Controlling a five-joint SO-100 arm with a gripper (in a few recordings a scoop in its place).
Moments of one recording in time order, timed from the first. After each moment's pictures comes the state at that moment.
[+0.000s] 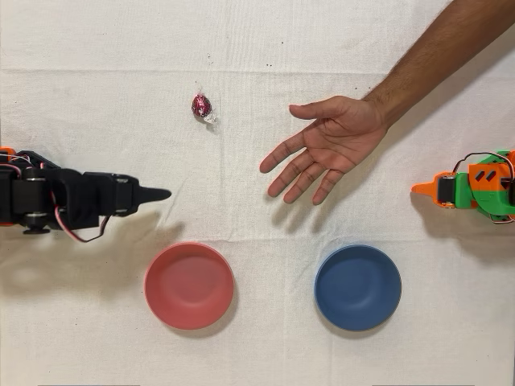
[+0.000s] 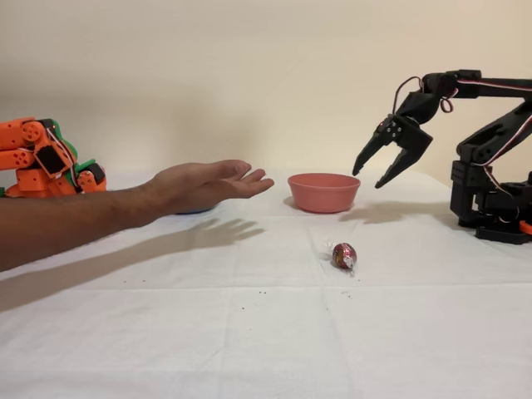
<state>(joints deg) -1.1 139.2 135.9 60.8 6.4</state>
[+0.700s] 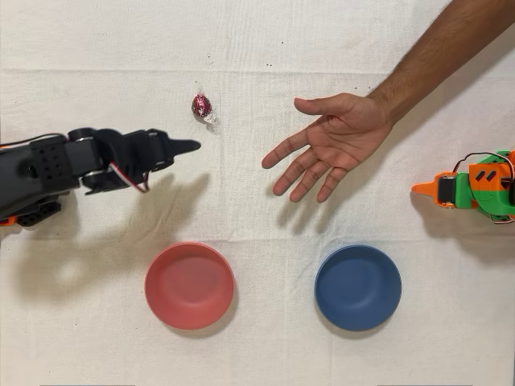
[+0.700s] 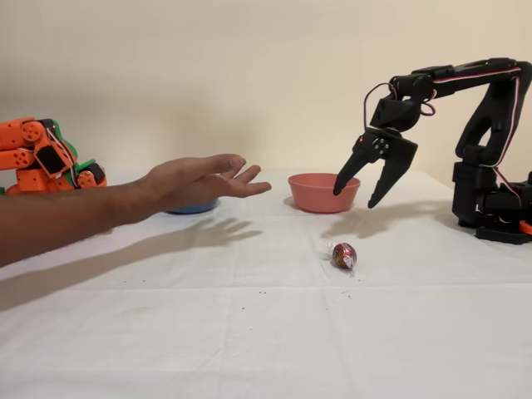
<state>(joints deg) -15.6 107.4 115.7 57.9 4.0</state>
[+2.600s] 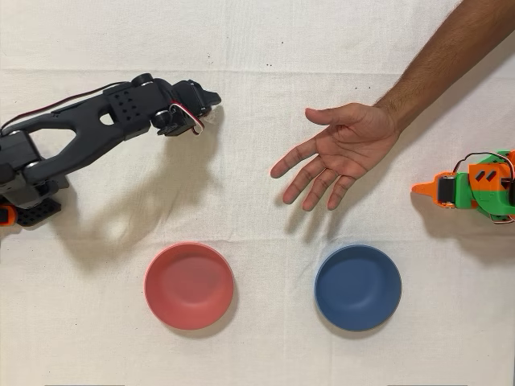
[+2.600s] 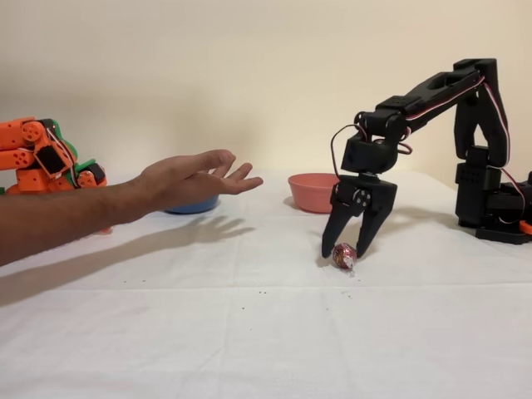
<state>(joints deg) -26.5 70.4 88.4 56.6 5.2</state>
